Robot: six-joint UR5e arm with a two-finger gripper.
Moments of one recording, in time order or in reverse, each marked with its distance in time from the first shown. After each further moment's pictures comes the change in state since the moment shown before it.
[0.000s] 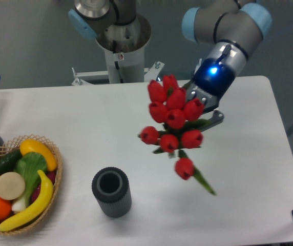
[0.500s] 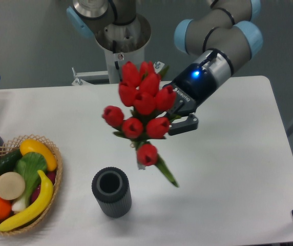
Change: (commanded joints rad) arm -0.103 -0.063 0.081 0.000 -0.066 0.000
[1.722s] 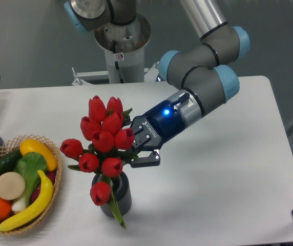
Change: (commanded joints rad) arm -0.072 -0.098 -0.033 0.000 0.009 0.002
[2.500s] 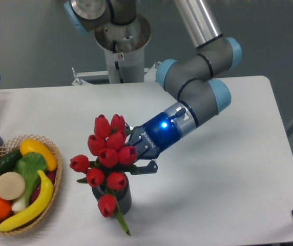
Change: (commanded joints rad) arm 0.002 -0.054 -0.029 0.000 0.005 0.032
